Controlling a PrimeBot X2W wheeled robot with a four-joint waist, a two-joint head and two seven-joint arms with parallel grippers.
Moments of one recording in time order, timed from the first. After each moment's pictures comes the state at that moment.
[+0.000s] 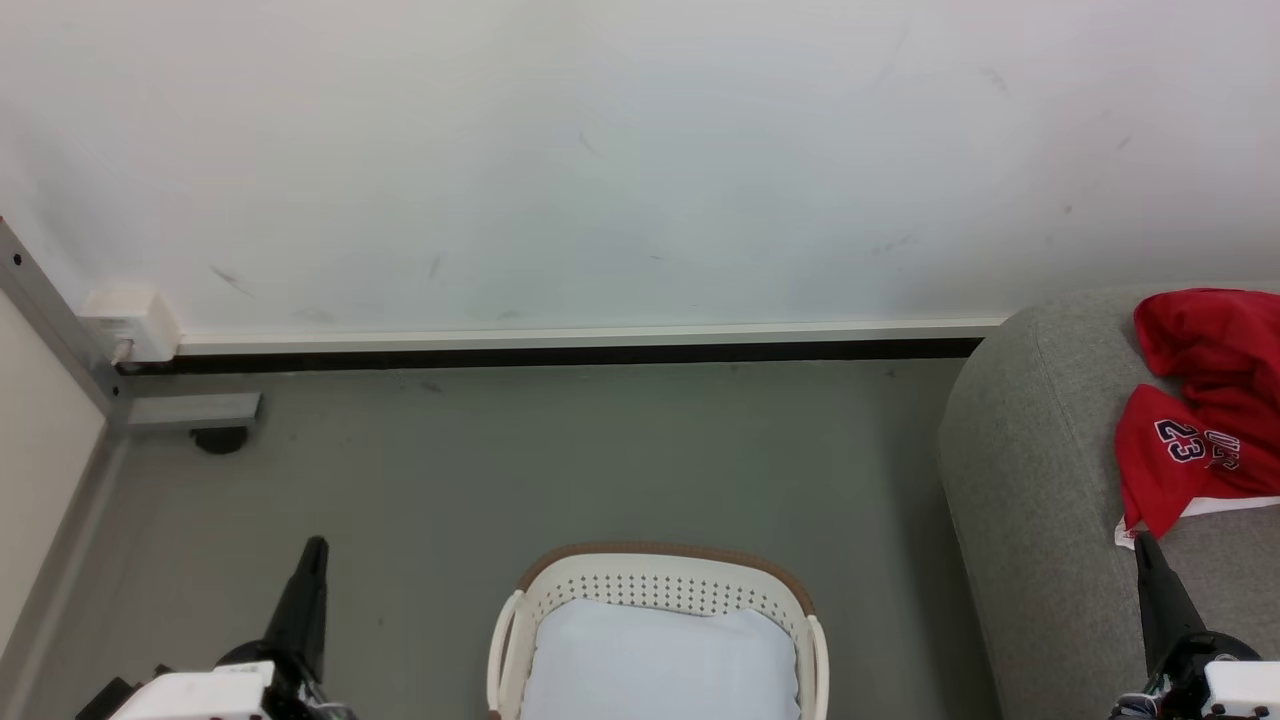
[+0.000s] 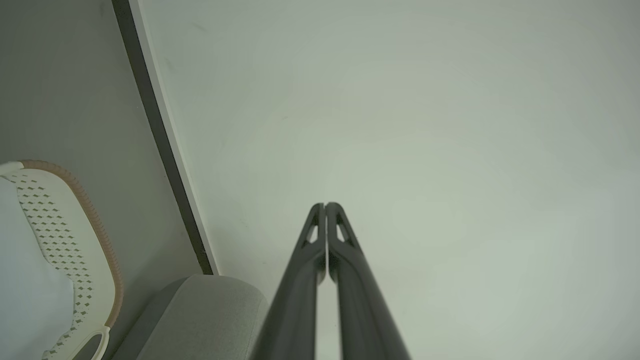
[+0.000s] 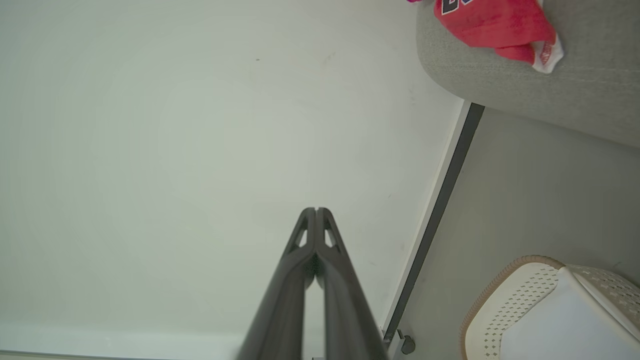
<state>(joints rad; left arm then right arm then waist) -0.11 0.05 0.11 0.25 -1.61 -0.13 0.11 -0.10 -0.05 -0.11 0.25 1.61 0.13 0.11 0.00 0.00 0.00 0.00</state>
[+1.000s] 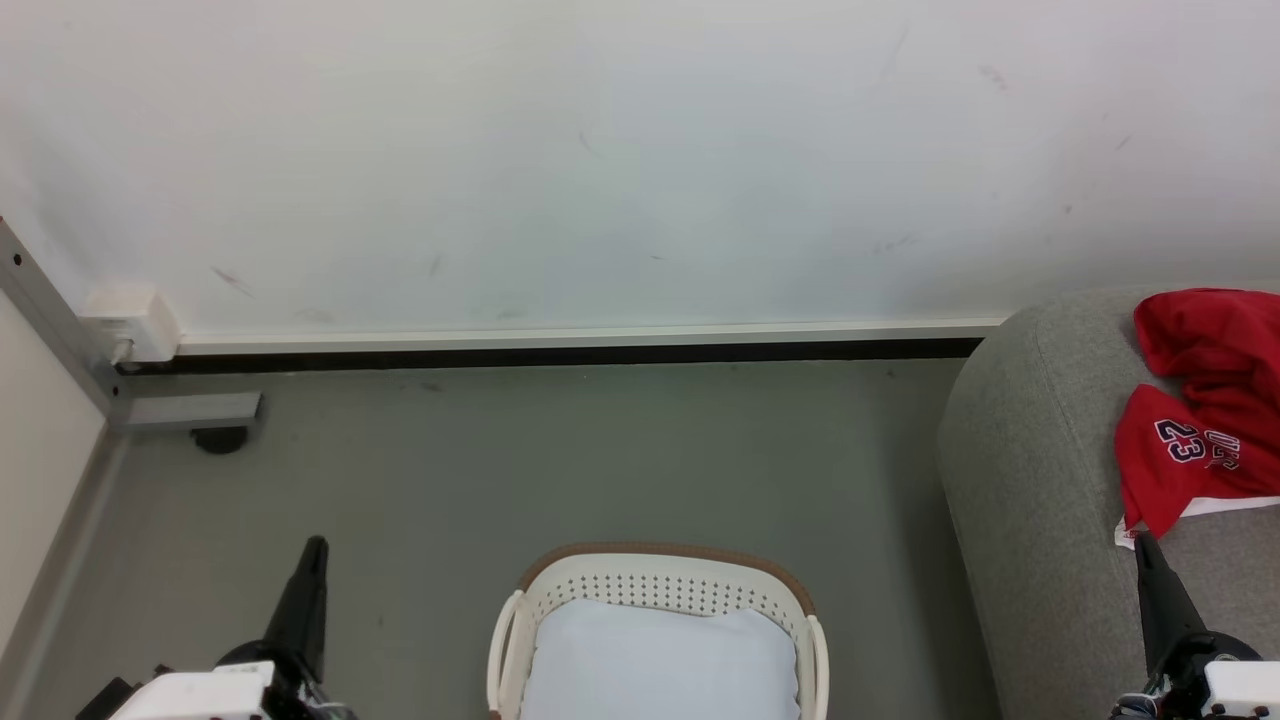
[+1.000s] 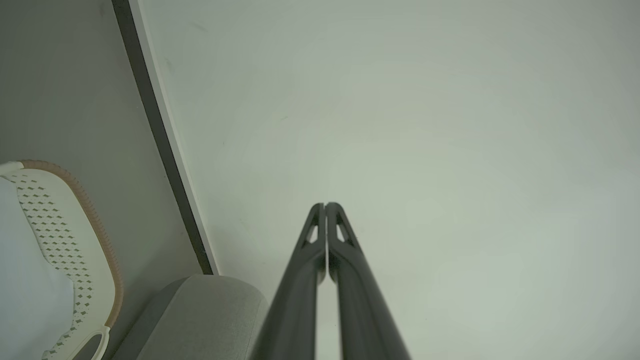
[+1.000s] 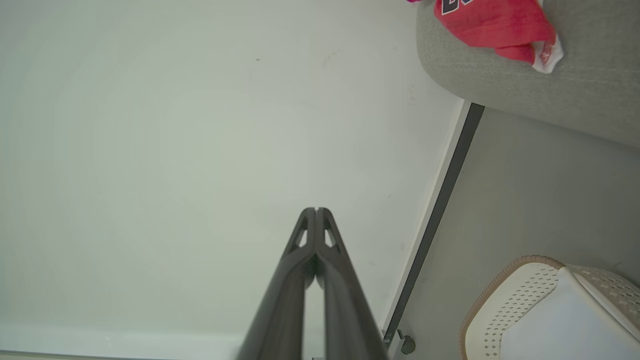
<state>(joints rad) -0.11 0.05 0.11 0.25 -1.61 -0.13 0.11 -0.10 -0.05 -0.11 0.25 1.61 0.13 0.11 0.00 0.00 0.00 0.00</state>
